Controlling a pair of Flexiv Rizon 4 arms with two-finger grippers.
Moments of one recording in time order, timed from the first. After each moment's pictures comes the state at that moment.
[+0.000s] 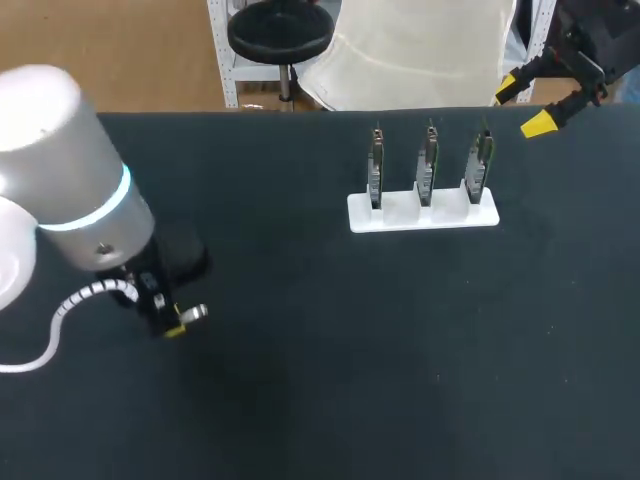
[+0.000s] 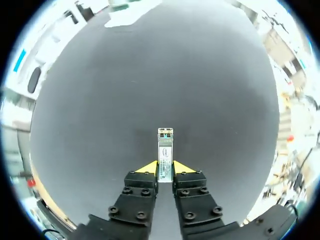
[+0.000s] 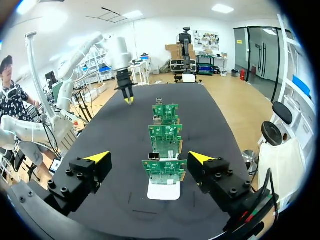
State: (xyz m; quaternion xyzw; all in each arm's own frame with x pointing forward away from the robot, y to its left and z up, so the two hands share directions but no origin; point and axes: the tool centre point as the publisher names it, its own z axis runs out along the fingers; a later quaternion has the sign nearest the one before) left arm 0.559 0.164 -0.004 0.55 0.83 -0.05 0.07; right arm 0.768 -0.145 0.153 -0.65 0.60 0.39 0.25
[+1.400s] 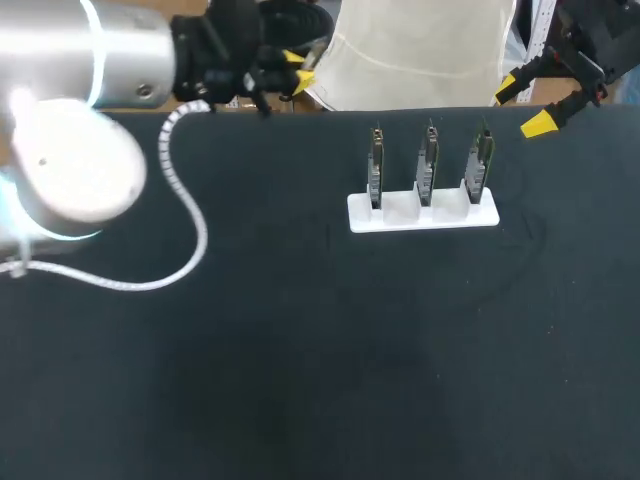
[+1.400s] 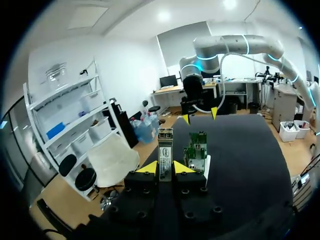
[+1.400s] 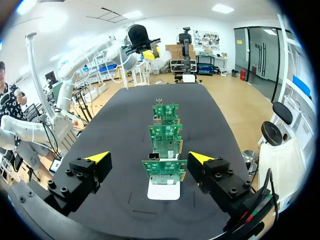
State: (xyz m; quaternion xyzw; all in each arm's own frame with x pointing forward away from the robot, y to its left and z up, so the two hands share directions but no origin) left arm 0.763 -0.036 0.235 0.50 0.67 -0.20 0.51; right arm 0.768 -0.145 0.153 -0.65 0.60 0.39 0.25
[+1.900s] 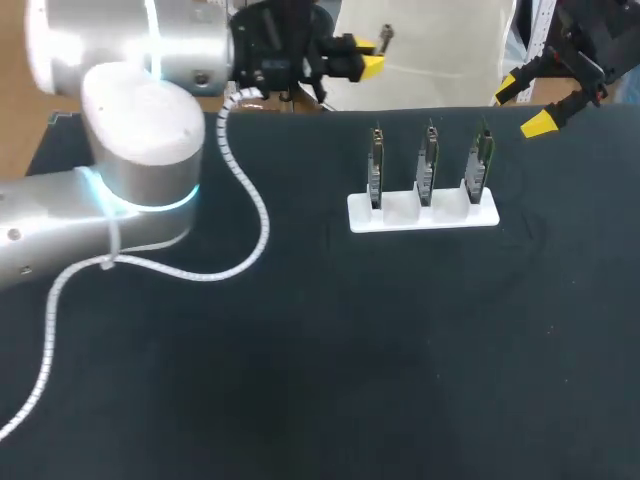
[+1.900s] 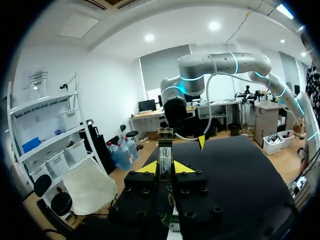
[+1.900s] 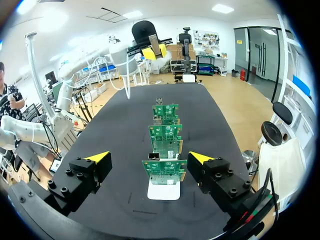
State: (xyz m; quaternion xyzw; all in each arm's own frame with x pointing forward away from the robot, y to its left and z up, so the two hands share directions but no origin) left arm 0.775 -0.125 0.242 0.52 0.58 -0.33 0.53; right arm 0.768 -0.145 0.153 -0.65 0.60 0.39 0.25
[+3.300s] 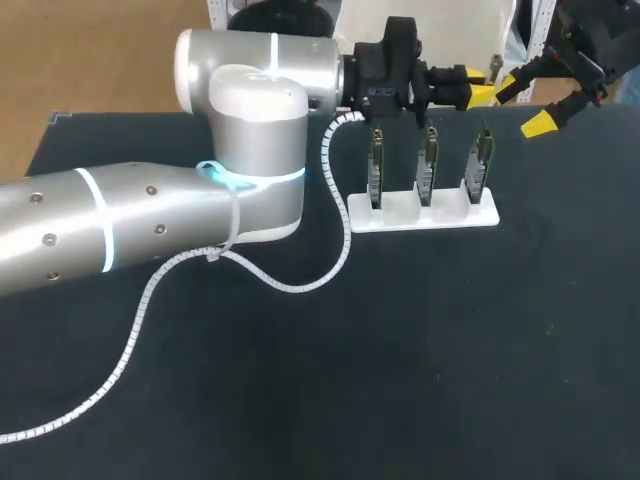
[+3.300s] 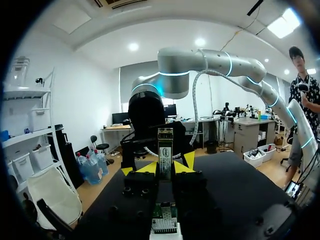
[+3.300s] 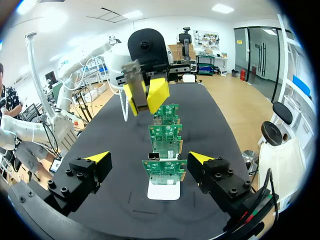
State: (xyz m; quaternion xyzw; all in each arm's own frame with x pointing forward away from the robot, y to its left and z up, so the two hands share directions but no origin) left arm 0.765 -0.261 0.200 0.54 0.51 -0.45 0.49; right arm 0.768 -0.145 0.153 -0.65 0.60 0.39 0.25
